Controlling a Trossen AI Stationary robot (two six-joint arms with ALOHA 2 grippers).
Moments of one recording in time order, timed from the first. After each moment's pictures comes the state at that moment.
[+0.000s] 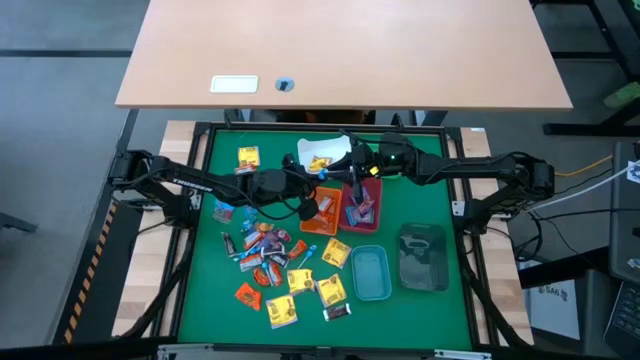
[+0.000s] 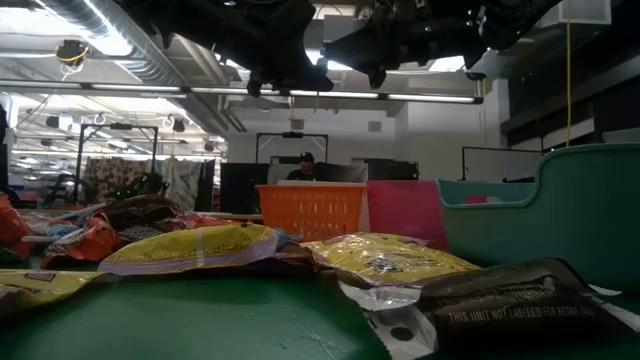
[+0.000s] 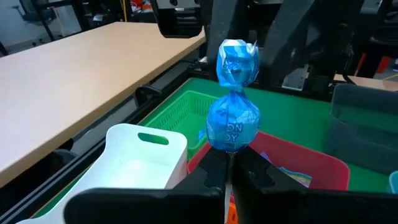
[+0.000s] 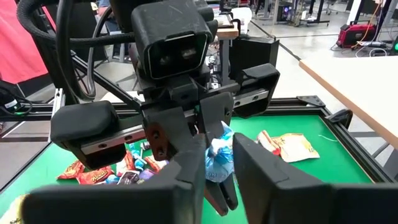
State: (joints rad) left arm 0.02 1.49 0.83 0.38 -0.45 -0.09; right arm -0.25 1.46 0.91 0.40 -0.35 0.00
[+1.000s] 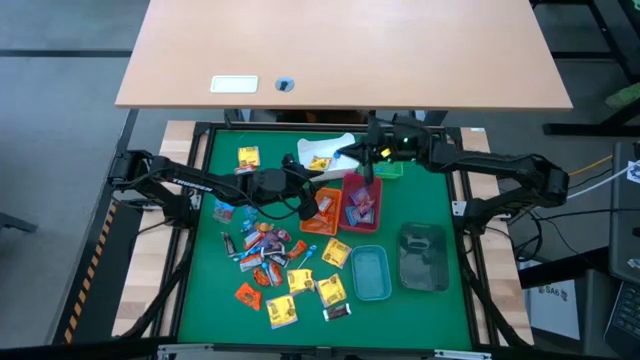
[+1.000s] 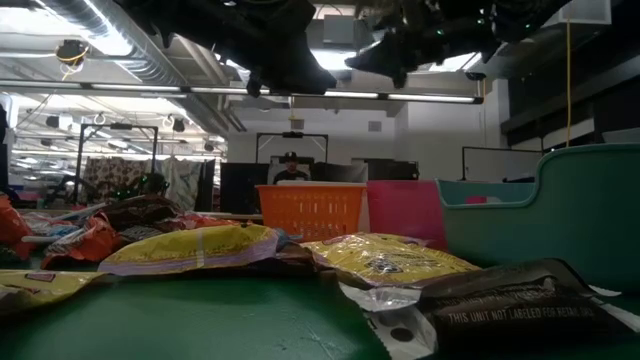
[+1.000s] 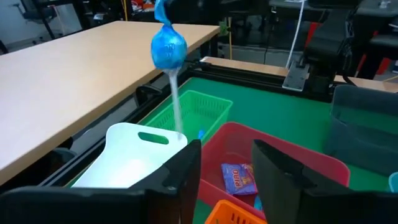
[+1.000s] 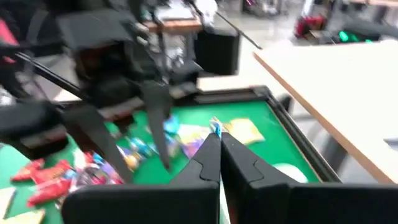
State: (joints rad) left arm 0.03 1.49 0.83 0.38 -0.45 -0.10; right arm -0.40 1.33 0.91 0.21 -0.32 -0.05
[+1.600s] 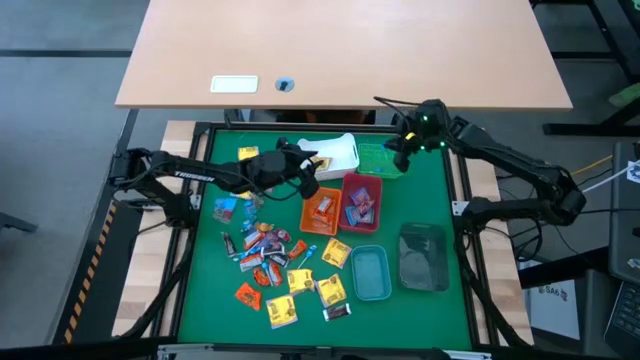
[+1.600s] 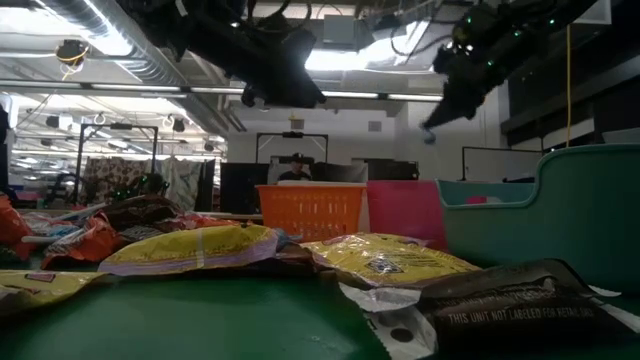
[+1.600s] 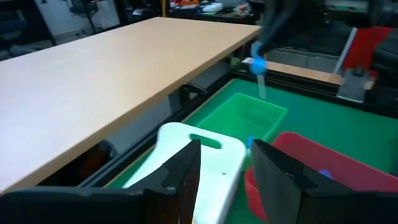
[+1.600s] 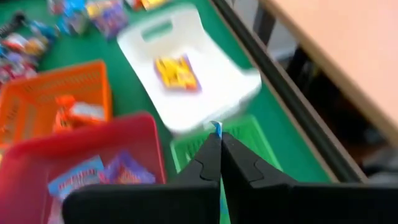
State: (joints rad) left arm 0.17 1.49 0.83 0.38 -0.45 -0.10; right arm -0.73 1.16 0.91 -0.48 -0.32 -0.22
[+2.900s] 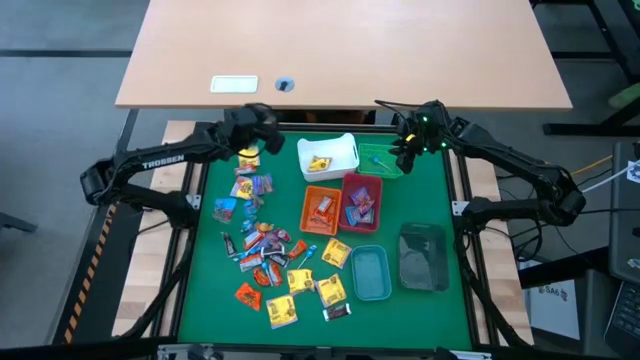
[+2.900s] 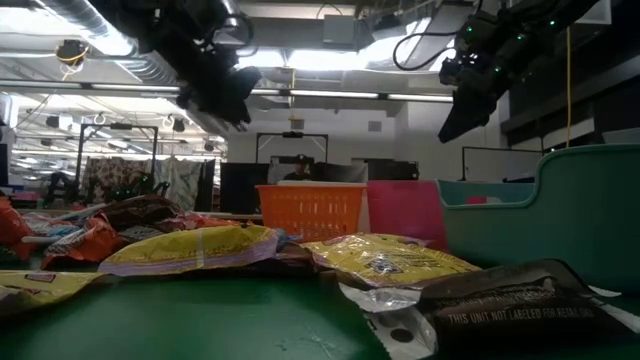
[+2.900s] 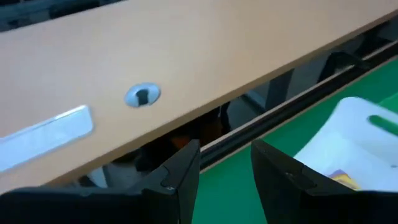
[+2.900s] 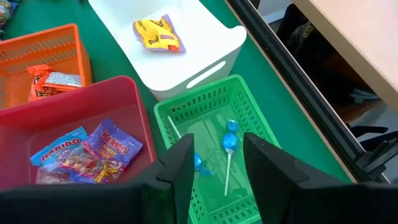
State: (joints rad) left arm 0.58 1.22 0.83 -0.12 -0.45 -0.18; right arm -0.75 1.16 0.91 -0.58 -0.26 -0.24
